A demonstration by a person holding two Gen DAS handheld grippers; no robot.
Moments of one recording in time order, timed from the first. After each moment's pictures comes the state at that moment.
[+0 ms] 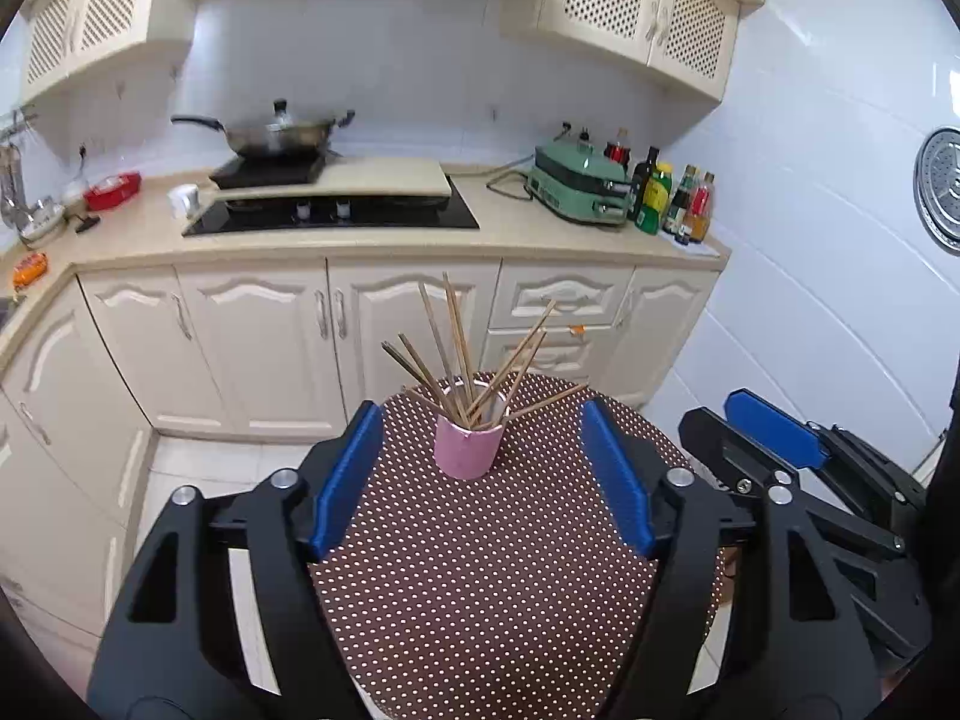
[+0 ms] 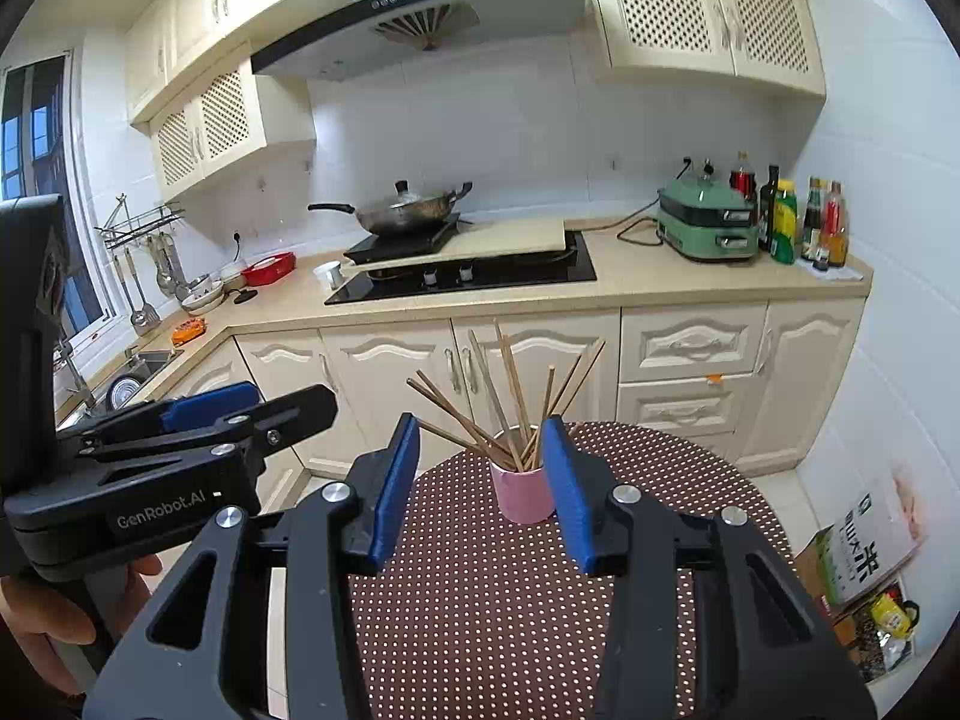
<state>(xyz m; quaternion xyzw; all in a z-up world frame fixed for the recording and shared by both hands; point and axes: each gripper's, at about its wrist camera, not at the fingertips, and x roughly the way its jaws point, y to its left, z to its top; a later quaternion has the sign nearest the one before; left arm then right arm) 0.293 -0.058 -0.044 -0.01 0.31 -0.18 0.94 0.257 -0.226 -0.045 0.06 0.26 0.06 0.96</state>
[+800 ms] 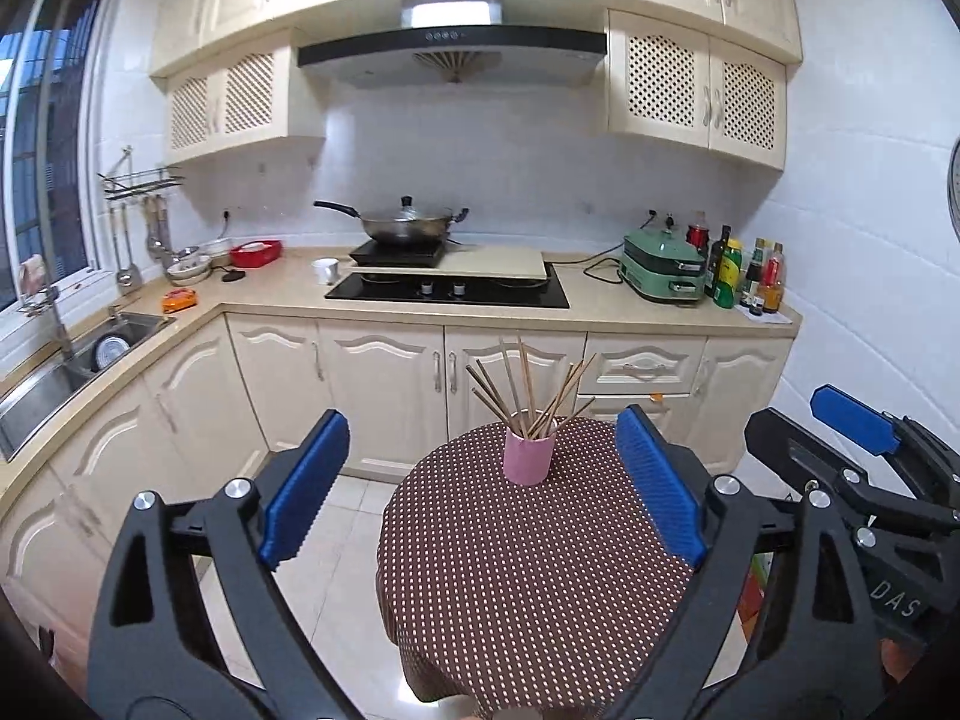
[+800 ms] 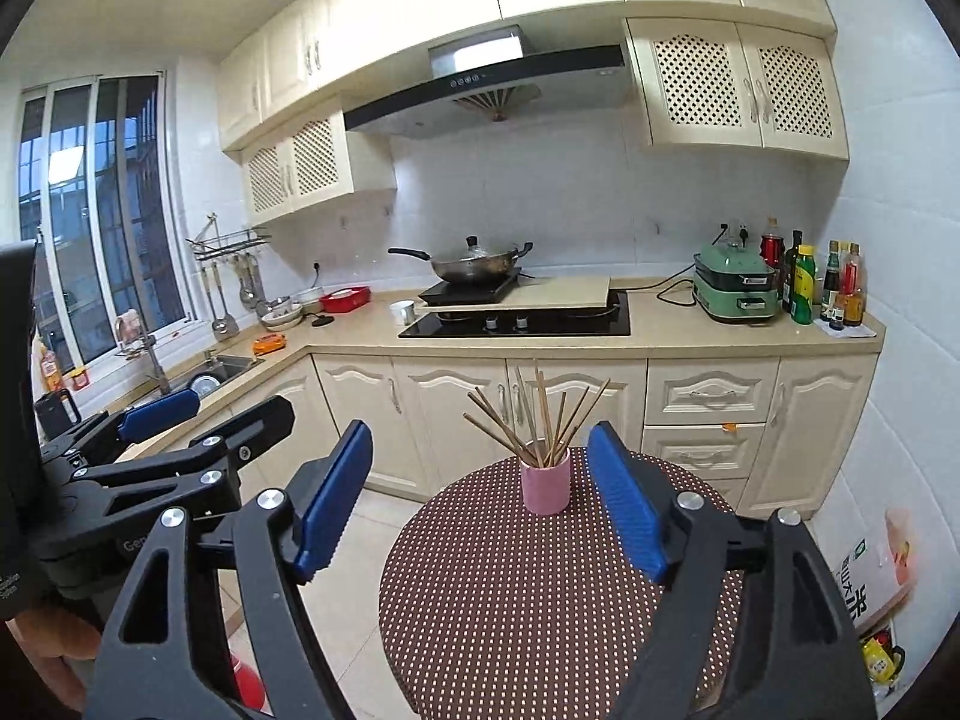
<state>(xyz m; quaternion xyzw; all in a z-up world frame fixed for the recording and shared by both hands) 0.093 -0.089 0.021 0.00 0.20 -0.01 0.98 0.113 -0.278 0.013 0.05 0.19 0.15 0.97</state>
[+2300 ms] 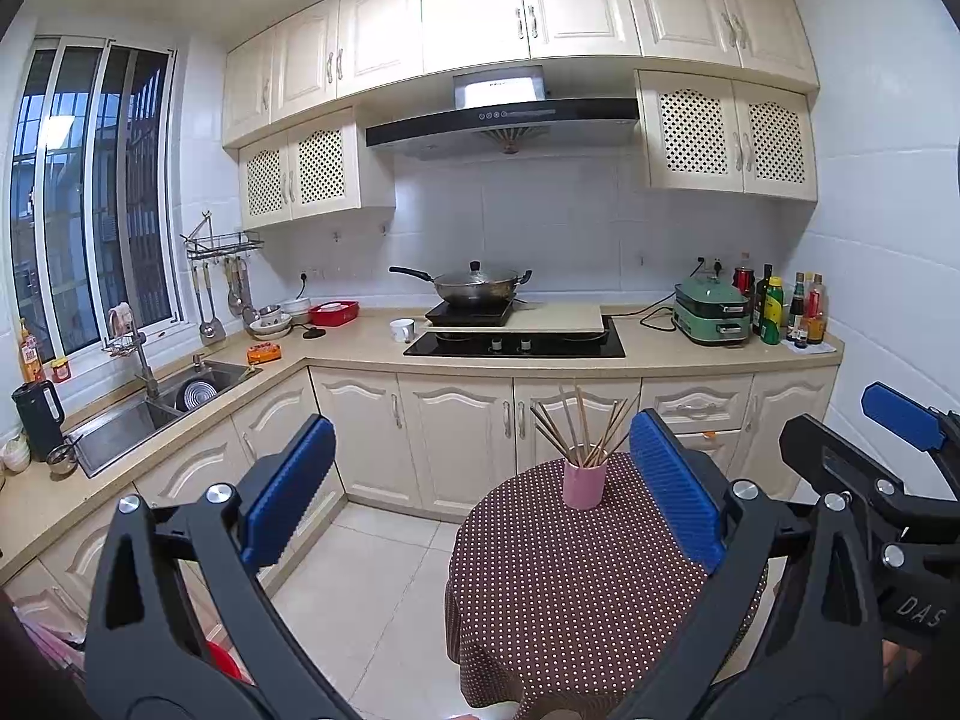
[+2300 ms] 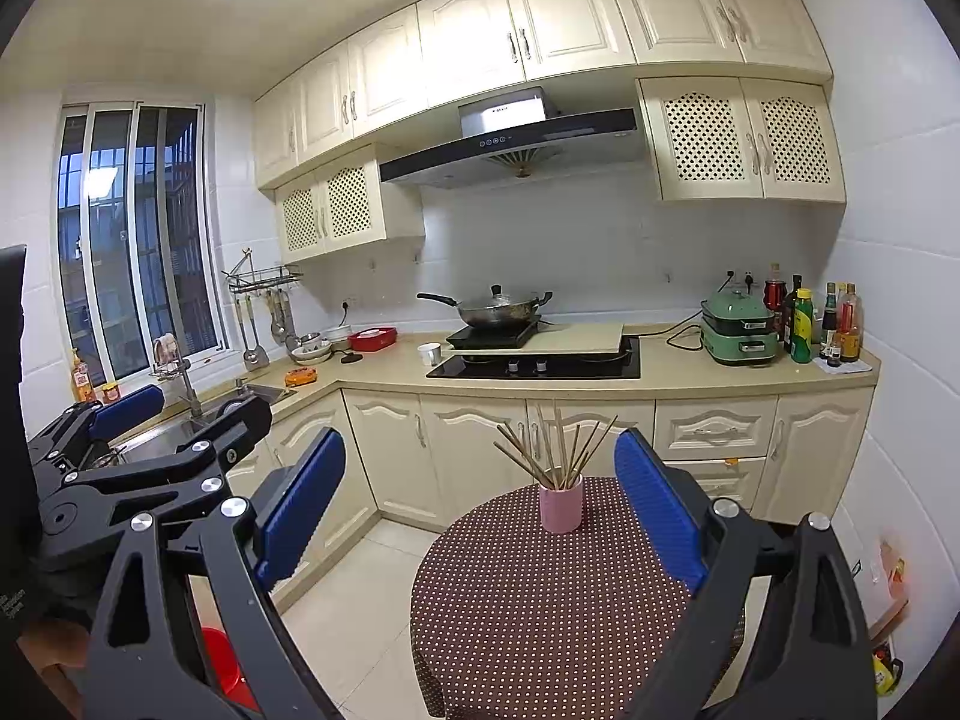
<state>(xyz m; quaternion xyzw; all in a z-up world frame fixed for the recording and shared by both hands) -0.004 -0.100 0.065 0.04 0.13 0.07 0.99 0.031 -0.284 0.045 0.05 0.13 0.17 0.97</state>
